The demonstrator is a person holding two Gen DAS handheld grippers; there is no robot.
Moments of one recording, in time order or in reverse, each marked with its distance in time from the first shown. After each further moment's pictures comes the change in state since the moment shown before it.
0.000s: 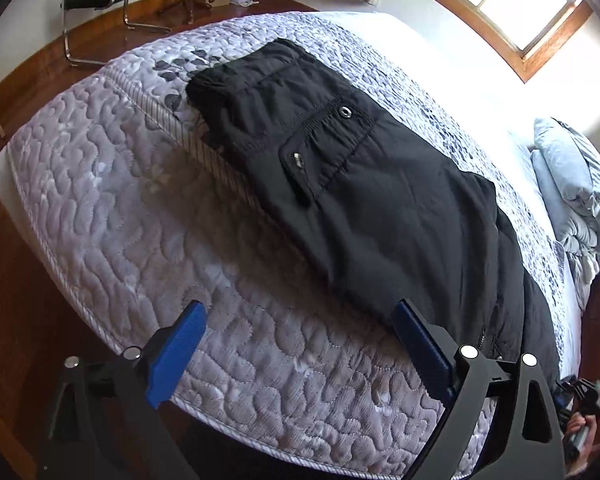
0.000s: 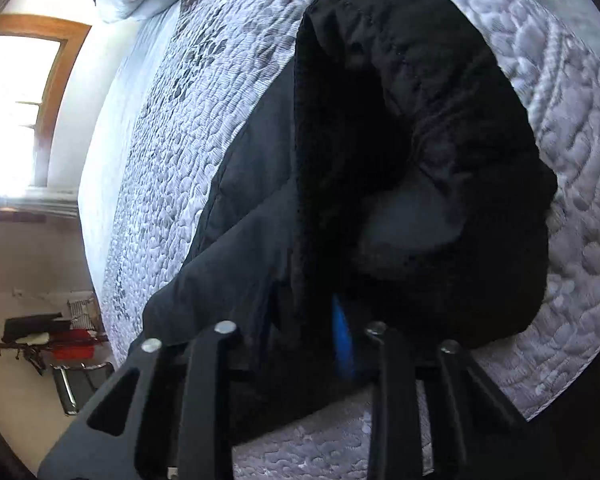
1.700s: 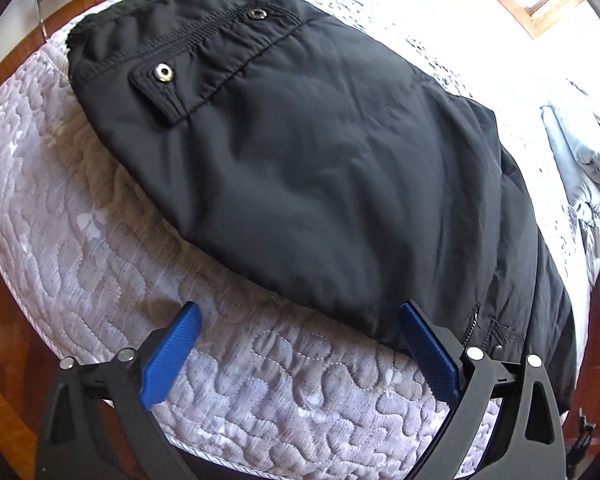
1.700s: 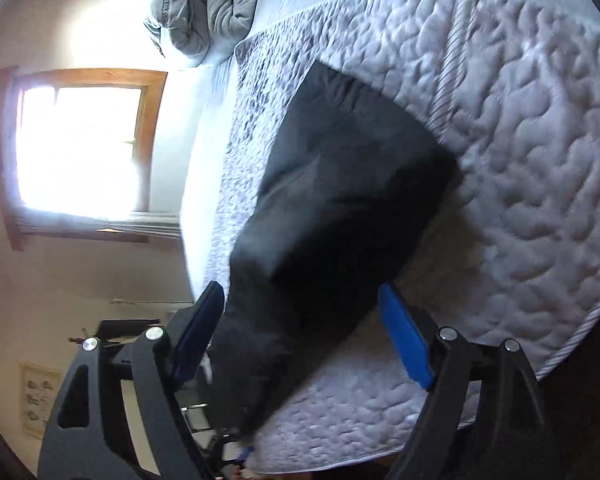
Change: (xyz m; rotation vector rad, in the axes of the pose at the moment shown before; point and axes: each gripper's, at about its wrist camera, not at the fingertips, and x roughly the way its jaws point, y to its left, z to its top) left arm 0.077 -0.084 0.005 0.023 0.185 0.039; right arm -0.073 -0.145 -0.073 0.085 -0.071 0.454
